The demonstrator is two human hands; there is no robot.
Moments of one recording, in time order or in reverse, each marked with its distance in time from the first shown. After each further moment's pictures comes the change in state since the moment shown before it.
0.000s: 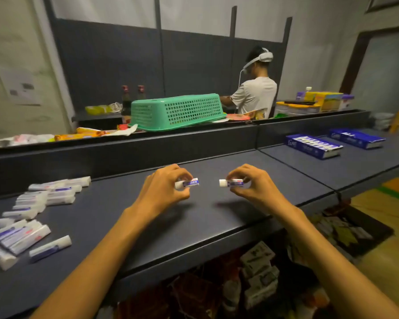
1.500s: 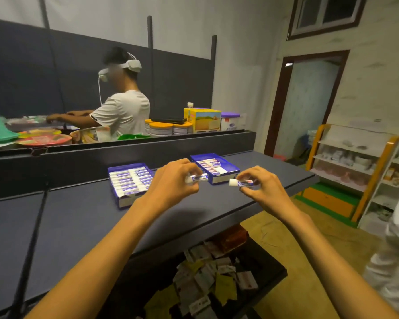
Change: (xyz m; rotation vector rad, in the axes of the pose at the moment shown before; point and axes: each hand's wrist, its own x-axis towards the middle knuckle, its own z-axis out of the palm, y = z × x) left_hand 0.381 0.433 0.433 -0.026 -0.044 0.162; right_hand -0.071 0.538 -0.437 -0.215 0.111 0.242
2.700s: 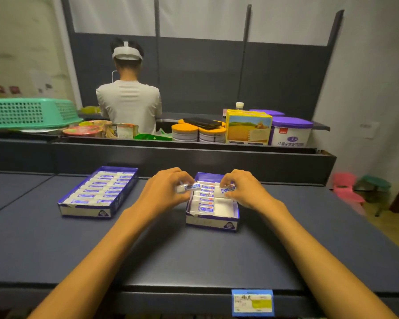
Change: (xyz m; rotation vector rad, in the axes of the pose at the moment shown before) left_hand 0.130 -0.010 0.121 0.224 0.076 -0.540; right_hand 0.252 0.152 0.094 0.058 -0.499 -0.364
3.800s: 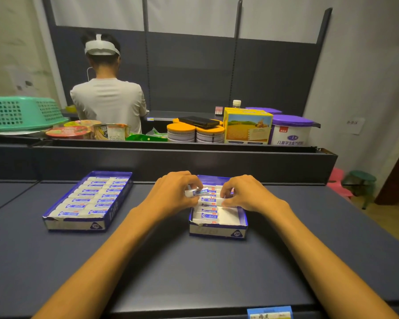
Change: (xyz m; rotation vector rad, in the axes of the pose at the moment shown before) left_hand 0.028 -0.003 0.009 0.045 -0.179 0.055; right_hand 0.012 -0.002 0.002 -0.139 -0.159 -0.025
